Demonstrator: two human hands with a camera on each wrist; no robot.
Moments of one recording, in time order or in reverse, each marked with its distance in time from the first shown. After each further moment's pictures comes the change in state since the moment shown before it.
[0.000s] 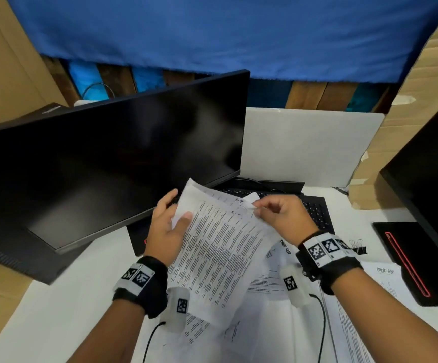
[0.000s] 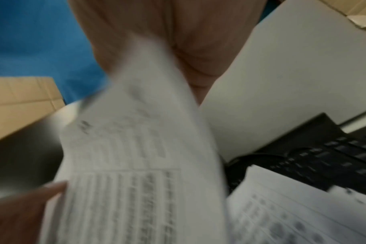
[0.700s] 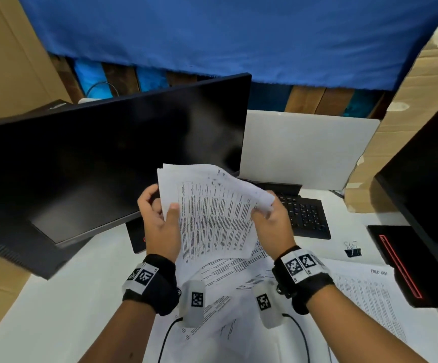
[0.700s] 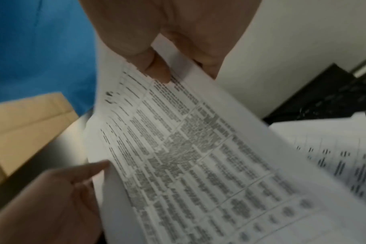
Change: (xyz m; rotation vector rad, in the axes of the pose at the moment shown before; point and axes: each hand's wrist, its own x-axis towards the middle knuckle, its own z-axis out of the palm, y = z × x) left_hand -0.014 0.031 0.012 -0.340 0.345 -0.018; right_hand -0.025 -0.024 0.037 0.168 0.228 -0.033
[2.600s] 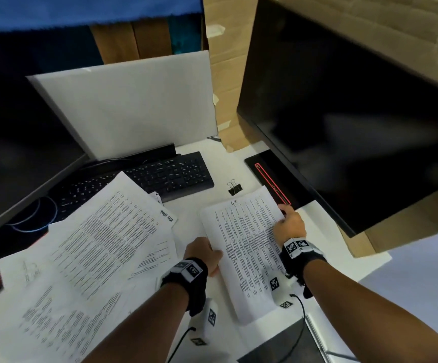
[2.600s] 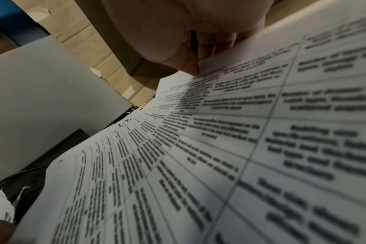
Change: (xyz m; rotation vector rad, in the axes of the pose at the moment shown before) left_hand -0.188 -0.097 0.227 0.888 -1.054 -0.523; right_hand -0.111 0.204 -0.262 -0.579 0.473 0.821
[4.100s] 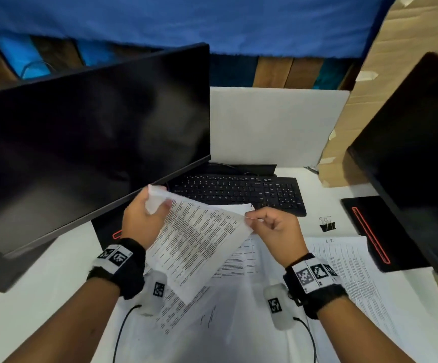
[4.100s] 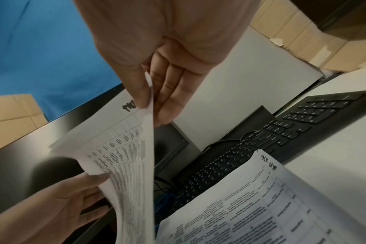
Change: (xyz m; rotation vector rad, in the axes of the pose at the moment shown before) left_hand -0.062 -0.154 -0.262 -0.397 0.834 0.310; right_hand -0.156 -0.206 0.065 0.585 -0.543 -0.761
